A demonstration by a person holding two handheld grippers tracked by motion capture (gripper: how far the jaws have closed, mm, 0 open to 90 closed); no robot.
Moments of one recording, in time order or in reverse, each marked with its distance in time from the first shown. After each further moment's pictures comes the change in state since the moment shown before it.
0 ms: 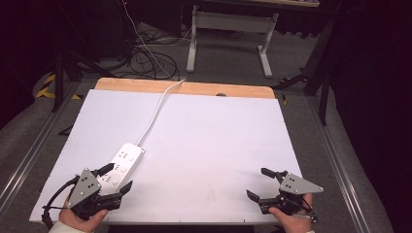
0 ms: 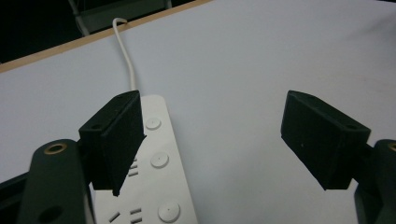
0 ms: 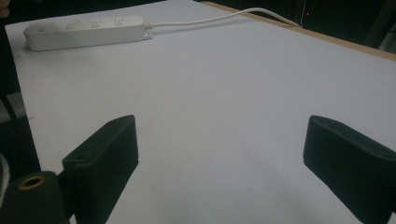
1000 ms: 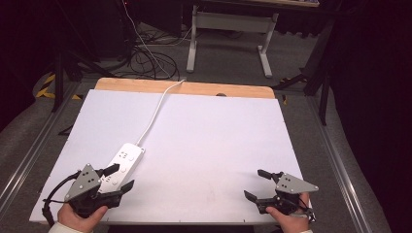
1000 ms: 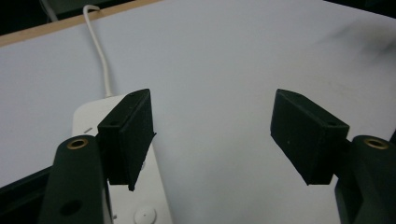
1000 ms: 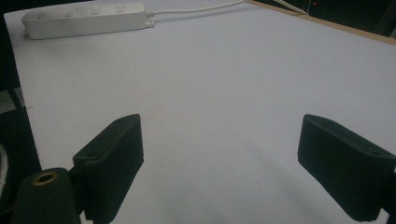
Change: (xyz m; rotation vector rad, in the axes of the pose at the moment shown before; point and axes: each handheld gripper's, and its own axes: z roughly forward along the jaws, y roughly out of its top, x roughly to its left) left arm 0.003 0.014 0.000 0.046 -0.104 -0.049; right arm 0.001 -0.004 0.007 0.034 0.018 0.002
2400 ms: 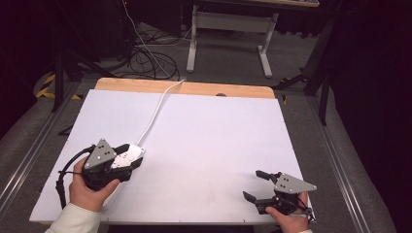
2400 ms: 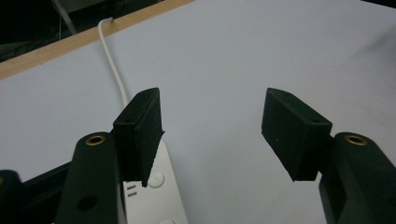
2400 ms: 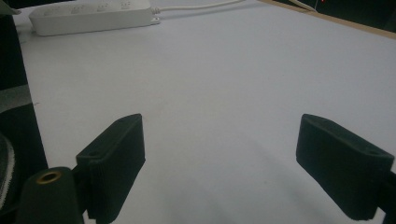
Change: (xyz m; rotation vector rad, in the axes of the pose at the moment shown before) left arm 0.017 0.051 0.033 0.056 0.046 0.025; right arm 0.001 -0.001 0.002 0.012 0.021 -0.003
